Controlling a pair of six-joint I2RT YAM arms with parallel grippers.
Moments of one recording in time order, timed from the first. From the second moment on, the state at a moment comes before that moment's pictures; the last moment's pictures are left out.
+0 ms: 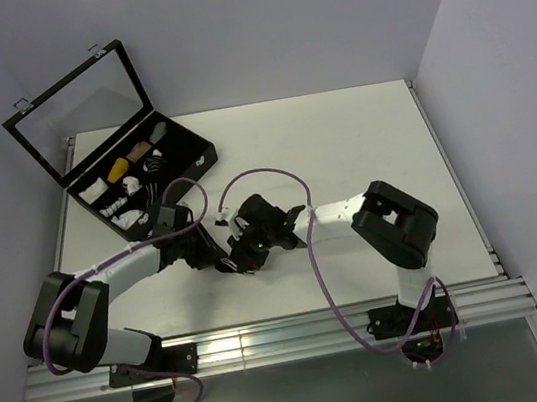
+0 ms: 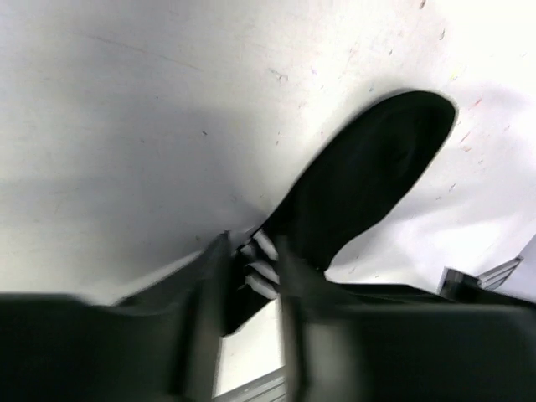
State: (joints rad) left arm -0.41 1.41 0.60 -0.21 0.26 -0.87; right arm 0.93 1.84 0.99 0.02 -0.39 0.12
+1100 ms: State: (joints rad) left arm -0.51 1.26 0.41 0.05 0.19 -1.01; right arm 0.68 2.08 1.05 0.10 -0.97 0.52
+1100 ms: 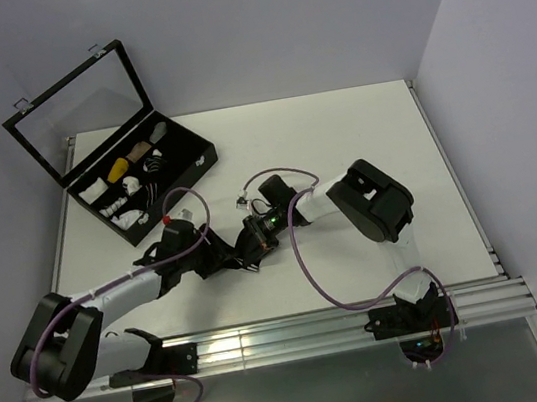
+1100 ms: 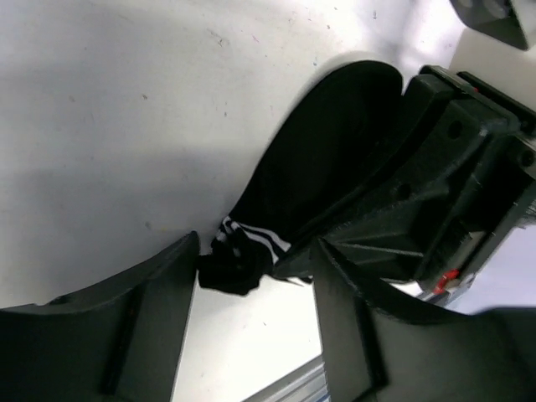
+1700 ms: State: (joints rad) left arm -0.56 1.42 0.57 -0.10 0.11 -1.01; right arm 0.66 1.93 0.95 0.11 -0.78 0.46
